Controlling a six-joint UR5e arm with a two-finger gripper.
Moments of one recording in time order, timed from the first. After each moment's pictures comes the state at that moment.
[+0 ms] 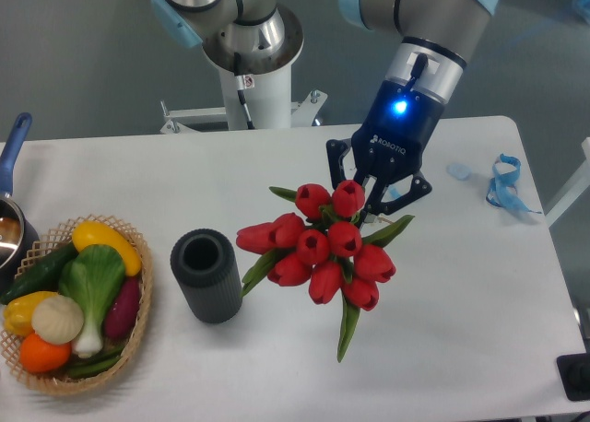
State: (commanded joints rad) arm 2.73 -1.74 -1.64 -0.86 0.65 1.06
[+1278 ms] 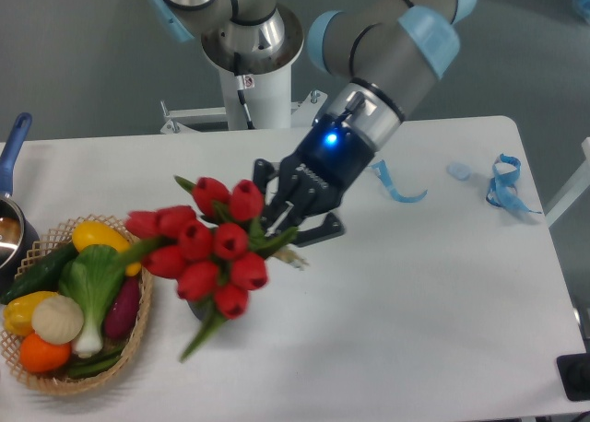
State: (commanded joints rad) arm 2.59 -1.83 -1.74 -0.73 0.17 1.07
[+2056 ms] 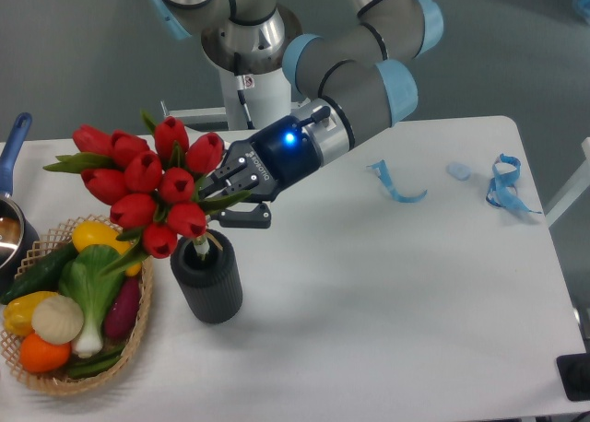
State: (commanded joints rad) arm 2.56 -1.83 -1.85 -0.73 0.04 1.09
